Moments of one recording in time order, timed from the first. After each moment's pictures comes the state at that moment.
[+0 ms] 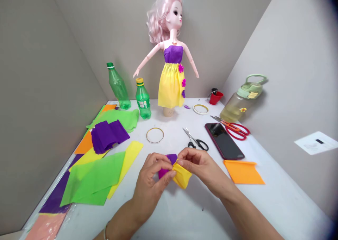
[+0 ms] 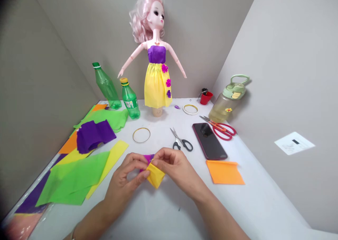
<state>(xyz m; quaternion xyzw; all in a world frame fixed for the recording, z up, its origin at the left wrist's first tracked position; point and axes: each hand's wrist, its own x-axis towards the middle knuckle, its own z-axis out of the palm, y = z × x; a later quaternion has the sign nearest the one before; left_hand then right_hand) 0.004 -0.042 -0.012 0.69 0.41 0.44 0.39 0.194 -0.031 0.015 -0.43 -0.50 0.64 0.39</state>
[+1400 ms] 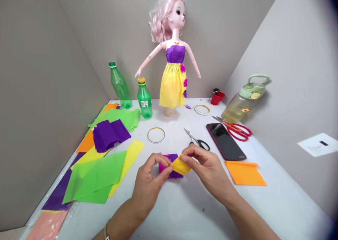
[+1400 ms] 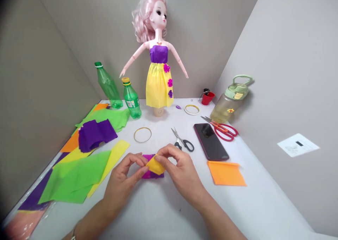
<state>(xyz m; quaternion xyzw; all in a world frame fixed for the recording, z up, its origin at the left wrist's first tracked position) 0.007 -0.041 -0.013 0.60 0.46 0.46 0.47 0.192 -0.035 0.019 -0.51 -0.60 0.44 0.43</state>
